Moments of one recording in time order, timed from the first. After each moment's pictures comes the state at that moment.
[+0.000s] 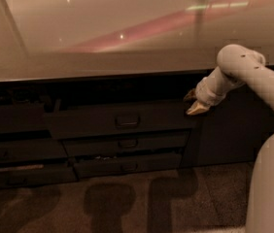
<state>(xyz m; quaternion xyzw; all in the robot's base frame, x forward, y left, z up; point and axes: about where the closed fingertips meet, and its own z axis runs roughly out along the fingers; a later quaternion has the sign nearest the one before) 0.681 -0.234 0.655 -0.73 0.65 0.04 0.19</state>
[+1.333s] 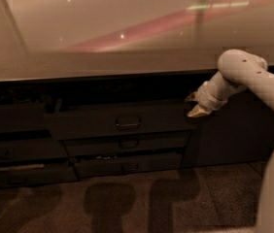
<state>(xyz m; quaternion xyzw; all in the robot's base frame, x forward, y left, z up) 0.665 -0.234 0.648 -0.73 0.65 0.03 0.19</state>
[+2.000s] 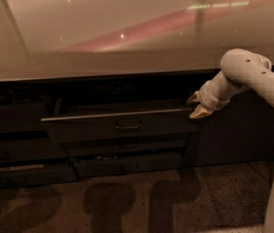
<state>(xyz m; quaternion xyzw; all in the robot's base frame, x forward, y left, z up) 0.660 -0.238 0.657 -0.74 0.65 0.02 0.19</state>
